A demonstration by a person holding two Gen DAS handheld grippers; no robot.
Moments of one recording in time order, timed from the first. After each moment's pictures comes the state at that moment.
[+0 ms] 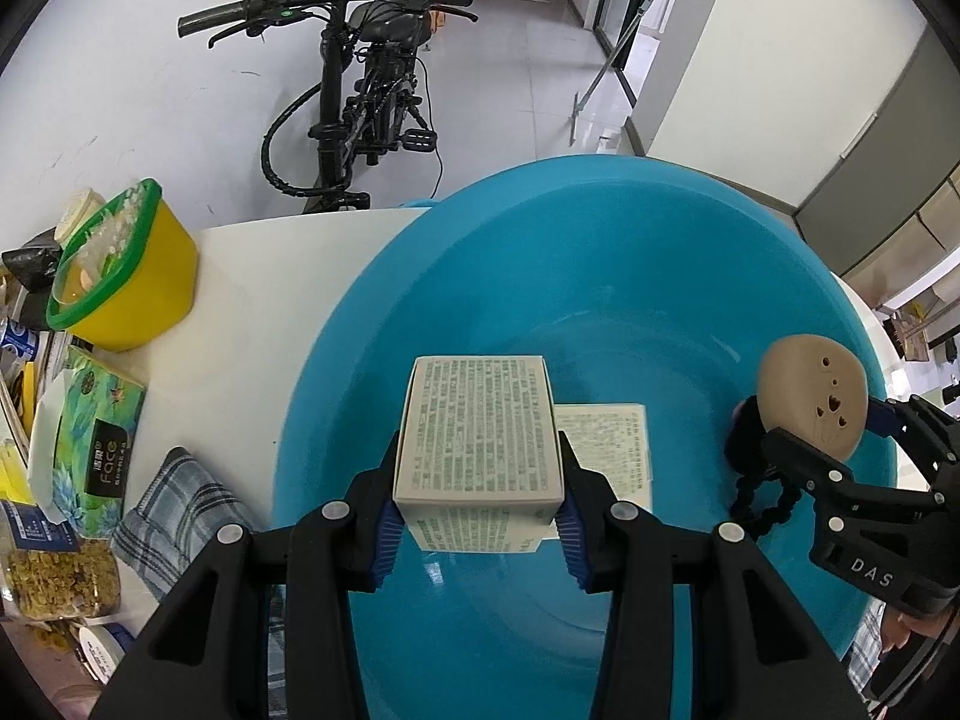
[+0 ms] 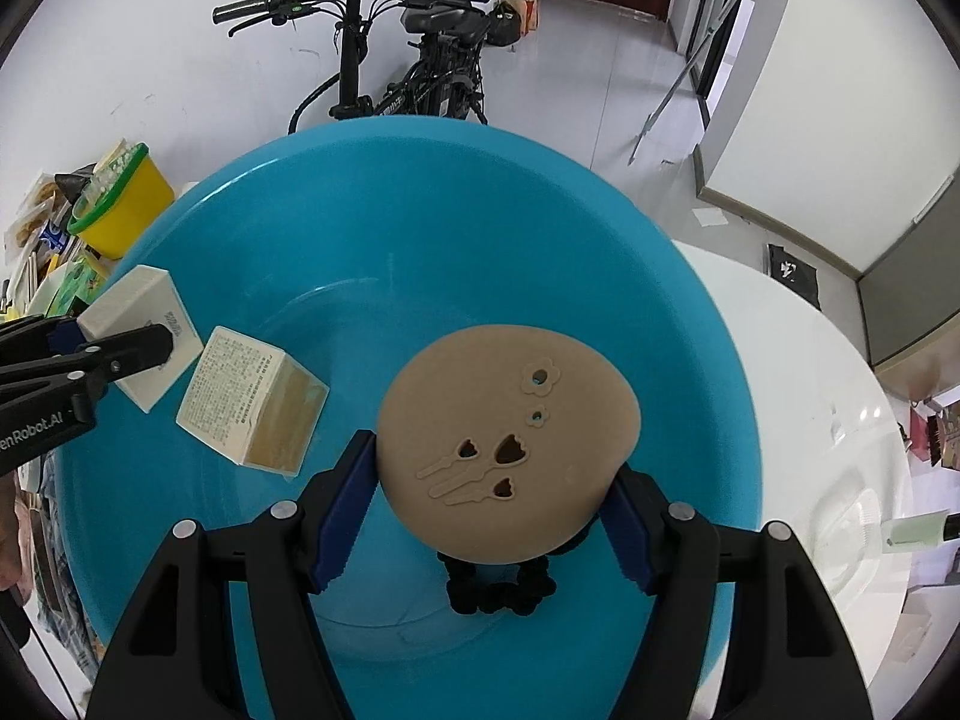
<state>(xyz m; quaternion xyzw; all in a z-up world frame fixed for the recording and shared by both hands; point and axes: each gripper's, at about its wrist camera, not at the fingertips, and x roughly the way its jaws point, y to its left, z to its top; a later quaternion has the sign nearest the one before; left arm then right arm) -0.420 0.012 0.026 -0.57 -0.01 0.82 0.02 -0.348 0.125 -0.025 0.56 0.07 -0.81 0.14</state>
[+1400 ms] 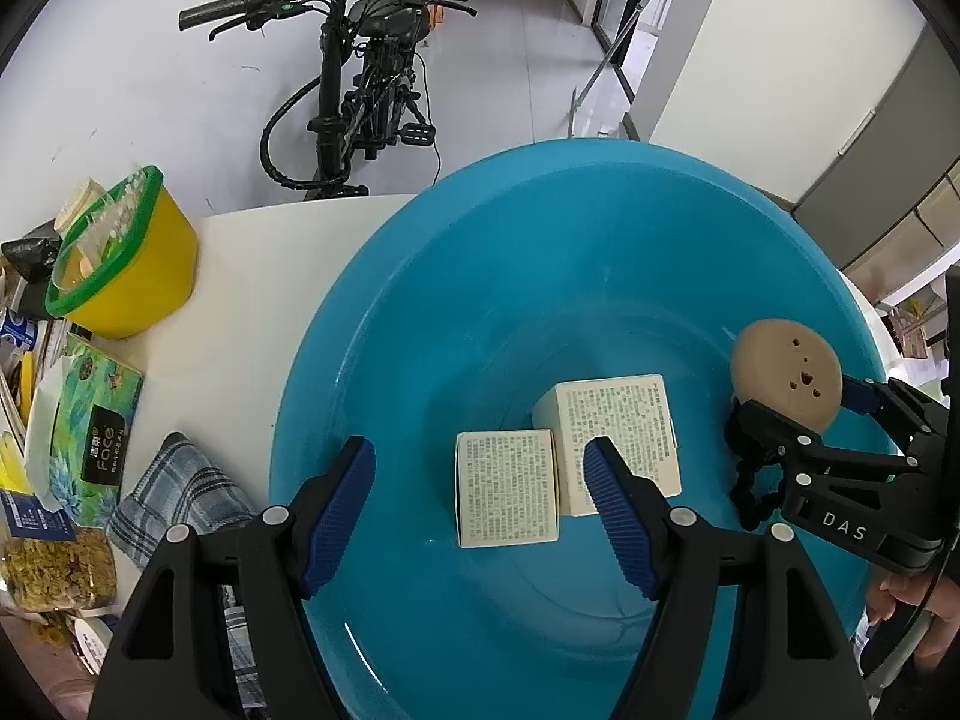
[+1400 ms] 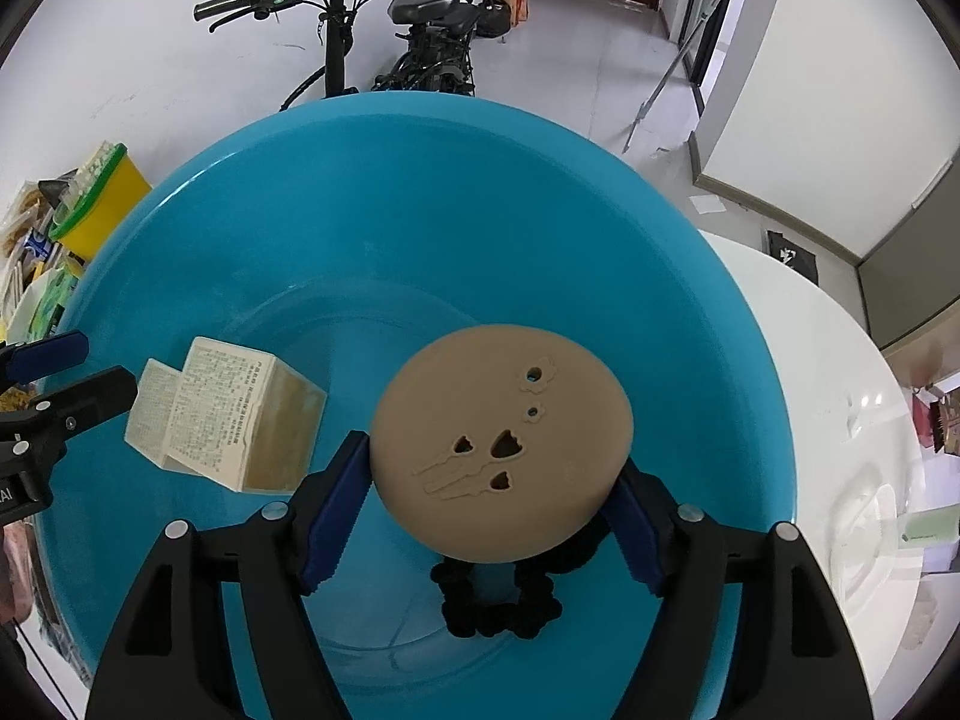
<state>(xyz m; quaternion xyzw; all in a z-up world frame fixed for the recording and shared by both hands) -0.414 0.012 0.024 -0.58 -0.02 0.82 0.02 -0.356 0.125 -0.039 0.57 0.06 -0.81 0.13</state>
